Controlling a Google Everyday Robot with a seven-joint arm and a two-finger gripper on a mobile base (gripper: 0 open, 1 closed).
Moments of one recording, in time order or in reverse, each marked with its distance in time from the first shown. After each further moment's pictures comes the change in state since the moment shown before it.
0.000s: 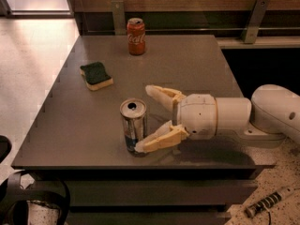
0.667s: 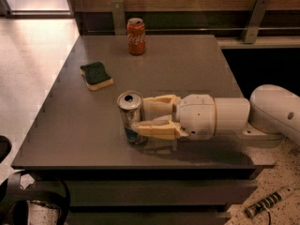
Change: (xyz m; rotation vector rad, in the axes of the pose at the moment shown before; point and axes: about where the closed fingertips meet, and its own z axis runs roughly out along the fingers) arm 0.000 0.002 0.004 -0.007 0.002 -0.006
